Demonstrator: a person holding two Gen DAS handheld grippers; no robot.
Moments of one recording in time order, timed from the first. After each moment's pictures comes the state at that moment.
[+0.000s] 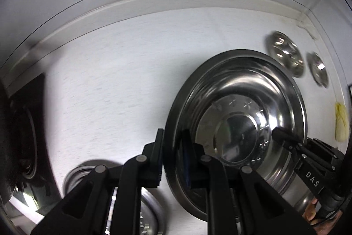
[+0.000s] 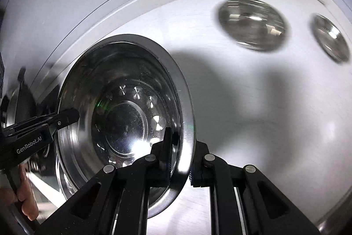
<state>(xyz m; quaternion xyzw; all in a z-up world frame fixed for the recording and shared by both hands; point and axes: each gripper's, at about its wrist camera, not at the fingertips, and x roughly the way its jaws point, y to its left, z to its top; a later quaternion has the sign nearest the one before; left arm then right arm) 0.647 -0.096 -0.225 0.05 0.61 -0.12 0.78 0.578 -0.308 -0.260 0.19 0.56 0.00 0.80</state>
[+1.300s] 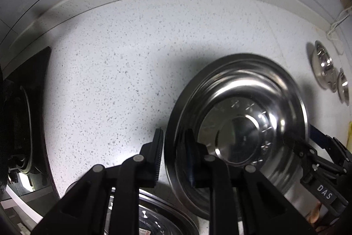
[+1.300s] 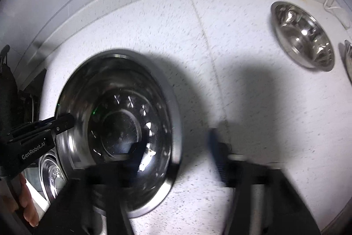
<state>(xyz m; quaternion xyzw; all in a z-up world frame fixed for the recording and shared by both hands) 0.675 -0.050 -0.273 0.02 0.64 -0.07 0.77 0.643 -0.239 -0.302 0.13 0.59 -0.01 0.80</state>
